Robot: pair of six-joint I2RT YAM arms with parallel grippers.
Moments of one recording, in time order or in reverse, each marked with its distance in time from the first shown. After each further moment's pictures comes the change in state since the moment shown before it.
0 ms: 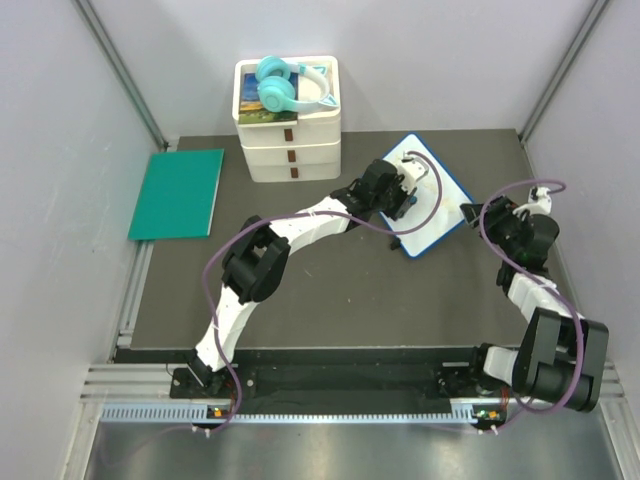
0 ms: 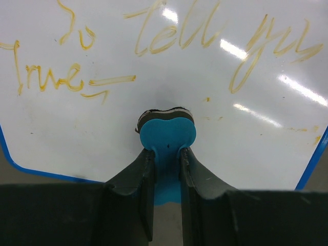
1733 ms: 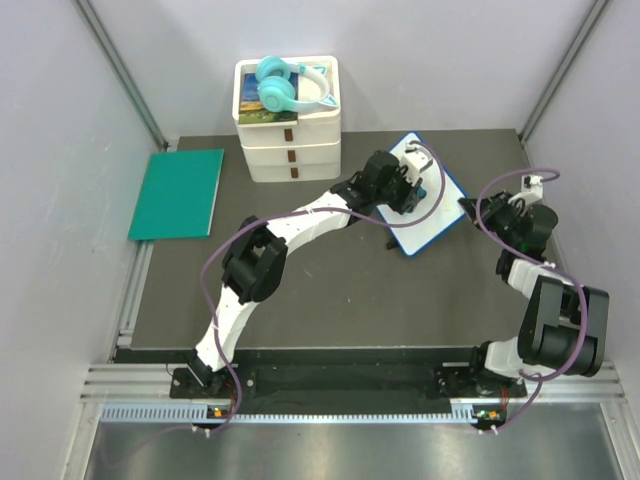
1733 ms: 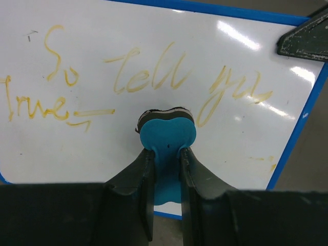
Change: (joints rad) left arm 0.000 0.000 0.075 -0.019 0.076 -0.059; right arm -0.001 0.198 0.069 0.214 -0.172 0.005
